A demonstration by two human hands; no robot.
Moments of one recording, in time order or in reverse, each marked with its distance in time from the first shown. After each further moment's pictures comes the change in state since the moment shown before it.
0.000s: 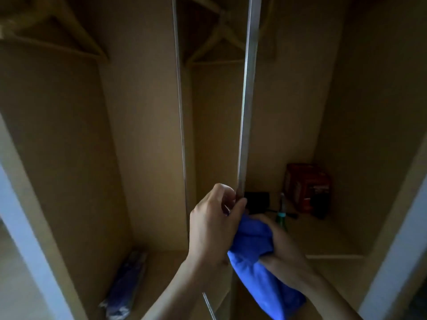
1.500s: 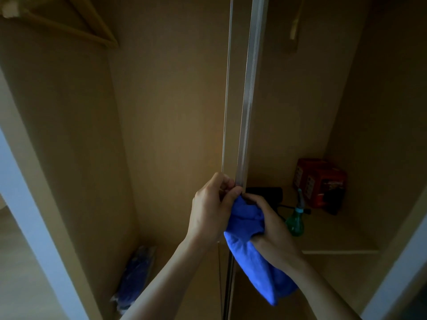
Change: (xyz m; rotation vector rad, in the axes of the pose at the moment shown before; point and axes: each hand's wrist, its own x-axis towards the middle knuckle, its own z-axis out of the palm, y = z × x) left_hand 0.040 -0.078 -0.046 -0.232 -0.142 -0.070; right_hand 0.049 -0.026 0.080 -0.098 0.172 -0.108
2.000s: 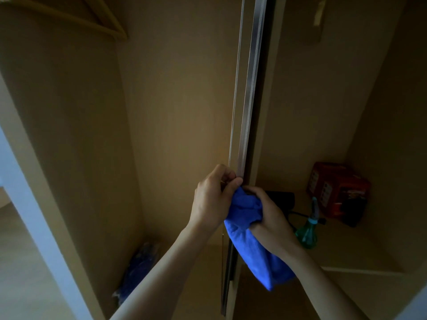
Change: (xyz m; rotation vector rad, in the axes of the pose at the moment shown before) left_hand 0.052 -0.027 0.020 0.080 0.027 -0.073; right_hand 0.065 0.025 -0.003 0.063 -0.034 0.036
